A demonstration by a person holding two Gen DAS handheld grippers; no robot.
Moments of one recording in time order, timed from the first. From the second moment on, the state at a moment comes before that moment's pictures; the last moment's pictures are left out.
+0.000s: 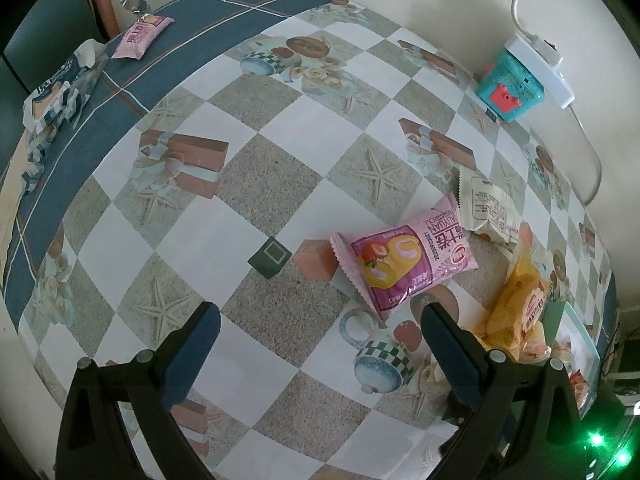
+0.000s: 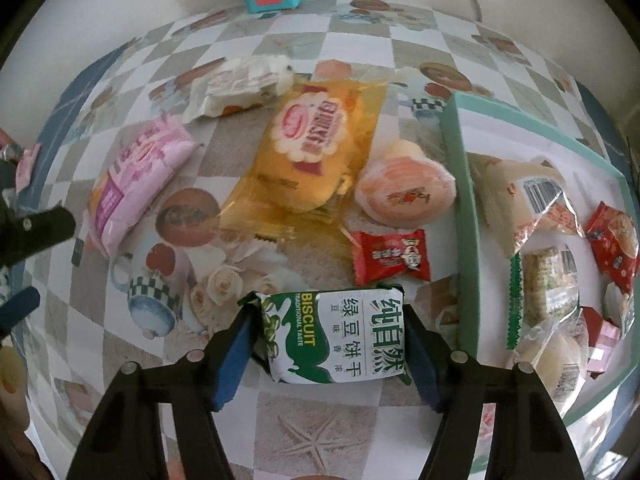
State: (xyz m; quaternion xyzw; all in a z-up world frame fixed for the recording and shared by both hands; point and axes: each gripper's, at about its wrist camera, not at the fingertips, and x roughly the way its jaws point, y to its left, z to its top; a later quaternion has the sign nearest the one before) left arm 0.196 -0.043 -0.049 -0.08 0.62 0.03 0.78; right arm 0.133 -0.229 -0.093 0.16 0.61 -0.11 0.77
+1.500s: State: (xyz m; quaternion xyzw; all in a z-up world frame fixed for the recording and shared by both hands) left arm 0.242 -0.142 -0.088 0.15 0.58 -0.06 0.80; right arm 0.120 -0.314 -0.049 0.25 0.54 -0.16 0.79
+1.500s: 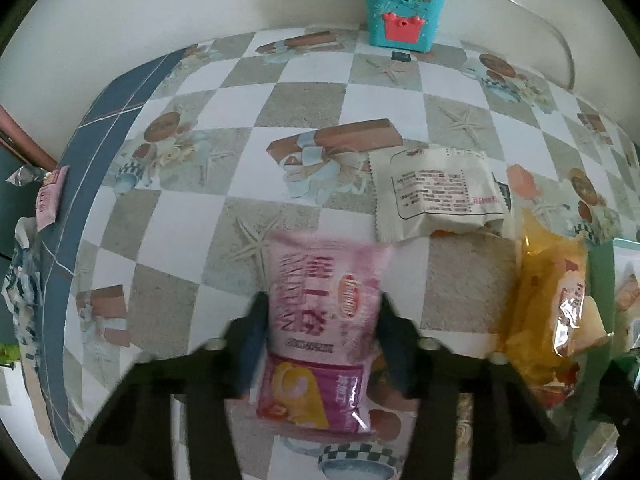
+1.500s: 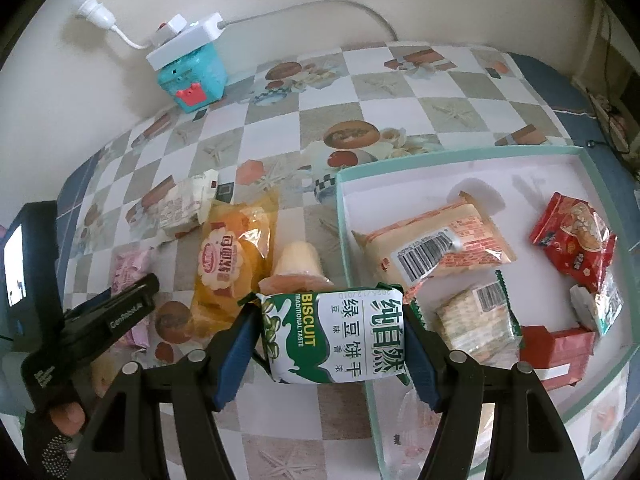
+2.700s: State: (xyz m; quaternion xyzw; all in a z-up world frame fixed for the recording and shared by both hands) left arm 0.207 -0.164 0.062 0.07 0.48 -0.14 0.87; right arm 0.084 -0.355 0.015 0.26 0.45 -0.22 0.82
